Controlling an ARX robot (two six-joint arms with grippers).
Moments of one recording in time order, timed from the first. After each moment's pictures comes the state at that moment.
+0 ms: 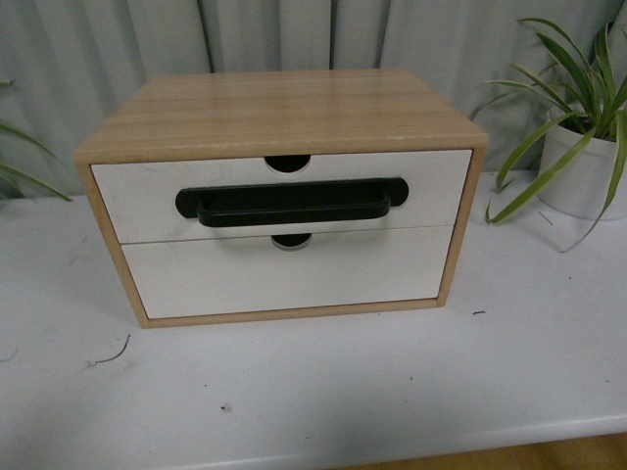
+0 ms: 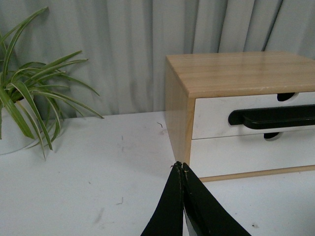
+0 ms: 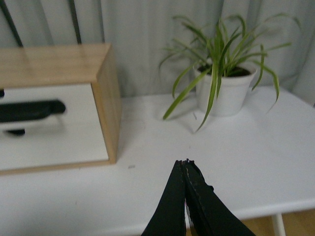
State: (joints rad) left arm 0.00 0.01 0.01 0.00 0.00 -0.01; right arm 0.00 0.09 0.01 0.04 0.00 0.00
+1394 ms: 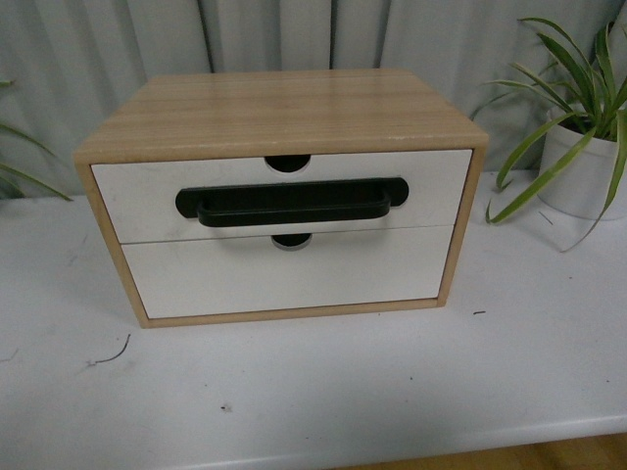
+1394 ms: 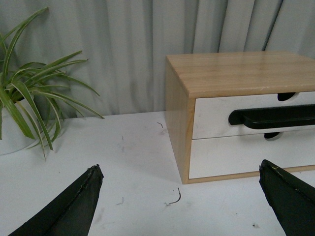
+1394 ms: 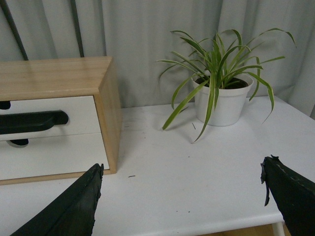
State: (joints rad) left arm 0.00 0.01 0.01 0.00 0.00 -0.01; right arm 0.00 0.00 0.01 0.00 0.00 0.00
